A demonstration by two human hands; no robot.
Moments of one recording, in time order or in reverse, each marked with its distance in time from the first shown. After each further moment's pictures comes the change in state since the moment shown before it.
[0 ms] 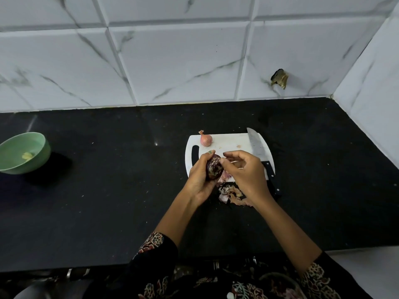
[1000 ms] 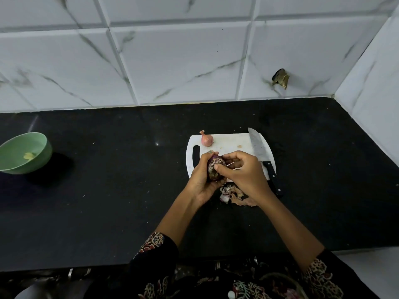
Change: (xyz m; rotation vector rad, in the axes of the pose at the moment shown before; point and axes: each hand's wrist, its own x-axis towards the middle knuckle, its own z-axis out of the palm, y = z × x) left_hand 0.008 -0.003 -0.006 0.046 -0.011 -0.055; right_hand 0.001 -0.007 -0.003 -0.075 -0.113 0.033
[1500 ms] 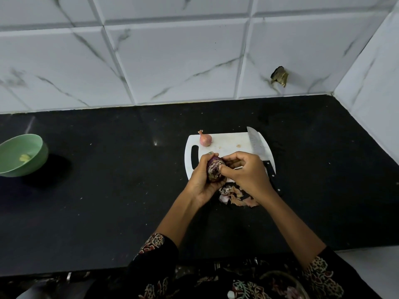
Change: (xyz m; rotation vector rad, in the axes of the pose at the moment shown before) left_hand 0.006 -0.002 0.000 0.007 0.045 -0.037; right_hand 0.006 0.006 -0.006 0.014 -0.026 -0.014
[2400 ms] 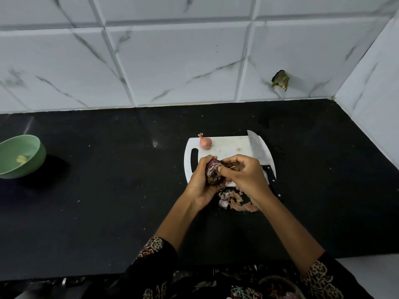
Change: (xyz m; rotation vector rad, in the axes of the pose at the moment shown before) left_hand 0.002 0.004 -0.001 -0.078 -0.079 0.008; right_hand 0.008 0.003 0.003 0.129 0.011 0.099
